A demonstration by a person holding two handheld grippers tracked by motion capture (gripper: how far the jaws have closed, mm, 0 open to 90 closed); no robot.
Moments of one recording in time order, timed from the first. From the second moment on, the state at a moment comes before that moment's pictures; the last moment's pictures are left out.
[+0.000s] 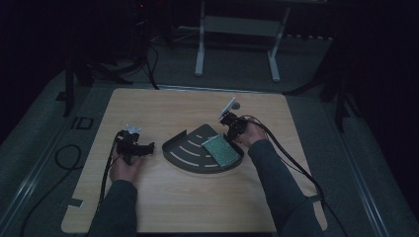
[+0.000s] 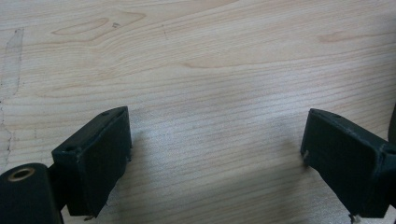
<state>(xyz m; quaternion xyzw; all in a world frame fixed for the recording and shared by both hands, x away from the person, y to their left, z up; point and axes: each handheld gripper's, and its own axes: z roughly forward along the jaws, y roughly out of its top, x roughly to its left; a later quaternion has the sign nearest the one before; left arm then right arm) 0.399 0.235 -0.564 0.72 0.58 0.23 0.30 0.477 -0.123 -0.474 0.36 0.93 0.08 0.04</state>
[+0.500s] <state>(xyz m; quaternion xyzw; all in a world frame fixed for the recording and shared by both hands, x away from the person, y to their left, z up) 0.399 0.235 -0.564 0.72 0.58 0.23 0.30 0.465 -0.158 -0.454 0.38 0.91 0.14 0.05</state>
